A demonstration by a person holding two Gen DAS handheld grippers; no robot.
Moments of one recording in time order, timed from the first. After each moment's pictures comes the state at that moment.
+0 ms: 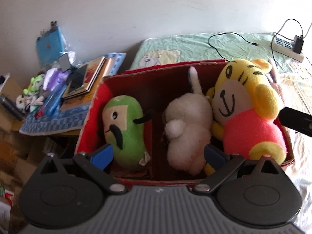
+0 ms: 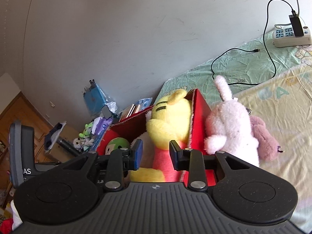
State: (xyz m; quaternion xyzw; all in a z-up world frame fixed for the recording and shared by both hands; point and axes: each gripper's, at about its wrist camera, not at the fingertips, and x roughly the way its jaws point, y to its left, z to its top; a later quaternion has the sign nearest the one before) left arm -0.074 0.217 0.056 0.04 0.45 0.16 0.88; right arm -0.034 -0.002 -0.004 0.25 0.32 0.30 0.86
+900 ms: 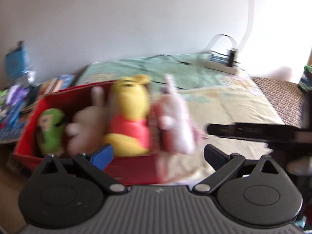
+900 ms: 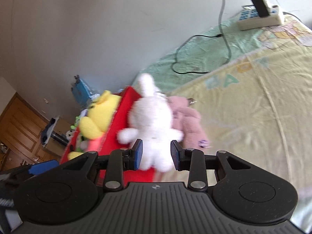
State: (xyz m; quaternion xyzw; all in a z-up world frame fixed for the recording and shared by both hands) left arm -0.117 0.076 0.069 0.01 0.38 0.02 0.92; right arm -0.014 -0.116 -0.052 0.26 0.38 0.28 0.84
